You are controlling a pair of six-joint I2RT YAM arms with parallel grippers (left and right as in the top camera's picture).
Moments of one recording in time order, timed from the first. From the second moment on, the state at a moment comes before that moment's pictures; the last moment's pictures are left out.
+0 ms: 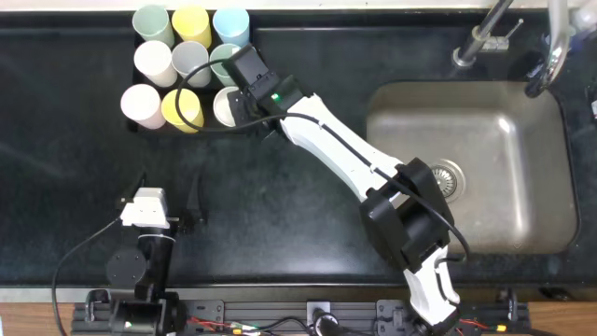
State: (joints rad) left arm -0.04 0.01 0.01 -0.08 0.03 -0.04; right arm 0.72 2.14 1.80 -0.64 0.00 0.38
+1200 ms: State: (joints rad) left arm -0.04 0.01 0.01 -0.08 0.03 -0.04; right arm 0.55 1.63 1.78 -0.85 -0.04 0.22
